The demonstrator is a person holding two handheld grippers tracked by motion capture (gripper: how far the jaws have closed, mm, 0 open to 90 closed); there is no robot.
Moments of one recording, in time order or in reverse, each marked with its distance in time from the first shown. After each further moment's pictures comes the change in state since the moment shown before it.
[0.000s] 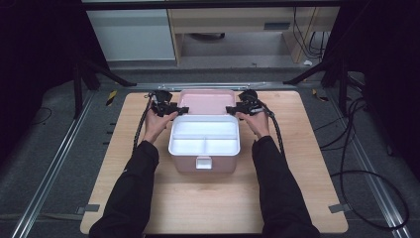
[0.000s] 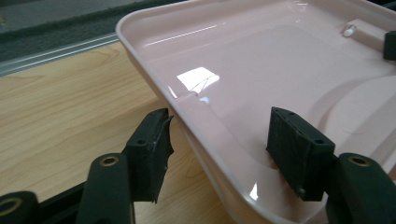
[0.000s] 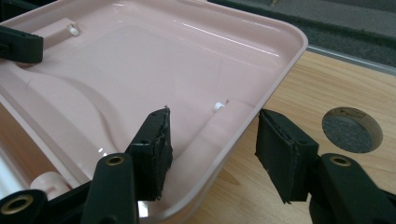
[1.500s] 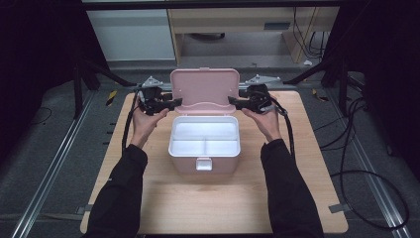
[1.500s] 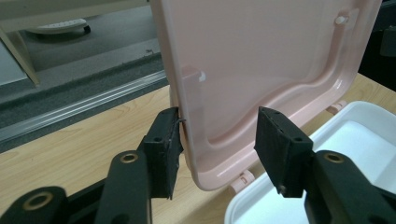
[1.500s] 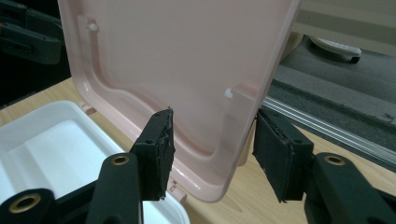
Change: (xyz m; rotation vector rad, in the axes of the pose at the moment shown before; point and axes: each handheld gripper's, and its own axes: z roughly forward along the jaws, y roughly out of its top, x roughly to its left) left arm -0.045 0.017 -0.090 -0.177 0.038 0.098; right arm 0.039 0.022 -0.086 -0.210 0.009 -0.150
